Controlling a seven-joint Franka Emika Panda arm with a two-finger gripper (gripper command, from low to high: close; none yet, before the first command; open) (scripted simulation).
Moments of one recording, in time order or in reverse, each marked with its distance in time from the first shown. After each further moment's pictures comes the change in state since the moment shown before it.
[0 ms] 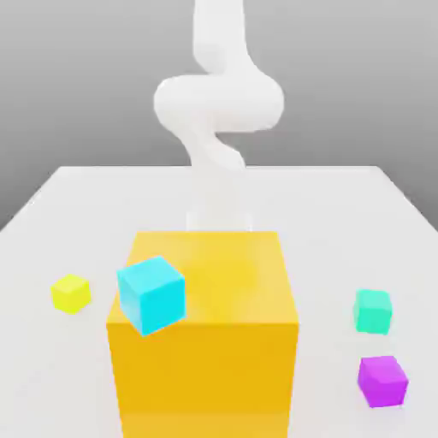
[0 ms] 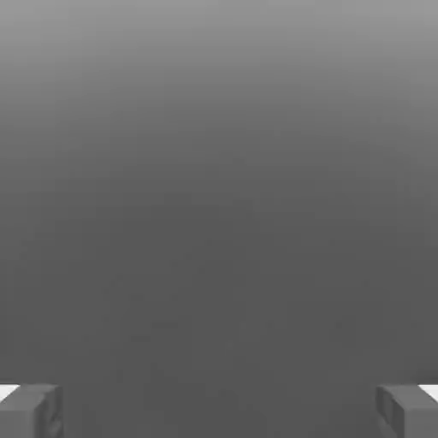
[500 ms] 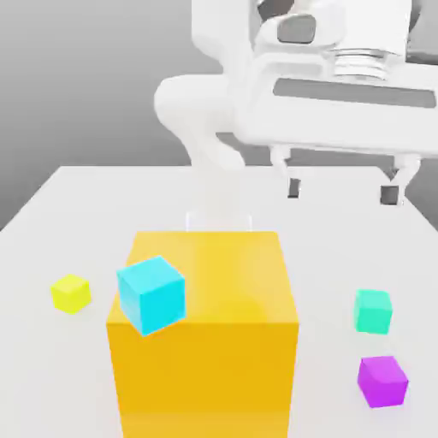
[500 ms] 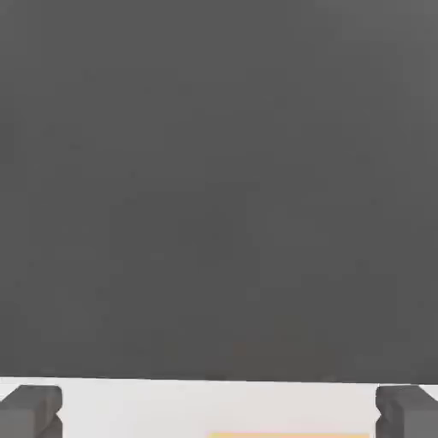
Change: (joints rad) arm -0.019 0.550 0.261 -0.075 -0.173 0.196 0.316
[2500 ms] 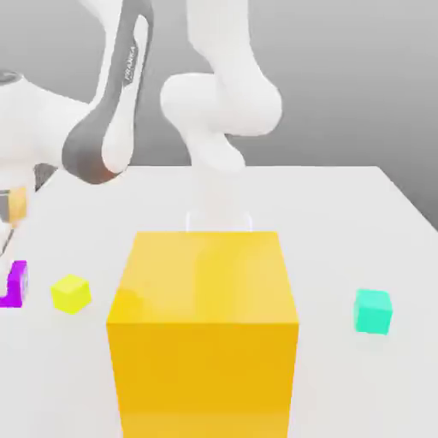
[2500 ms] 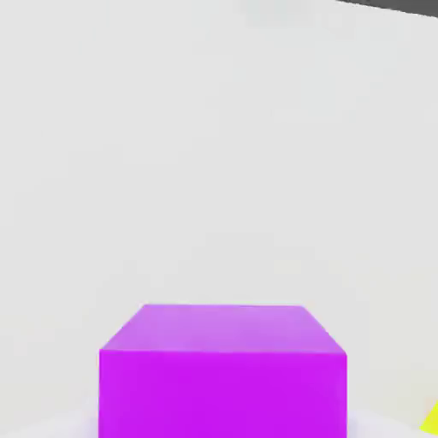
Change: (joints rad) arm -0.553 0.089 -0.565 -0.309 0.002 0.161 0.603
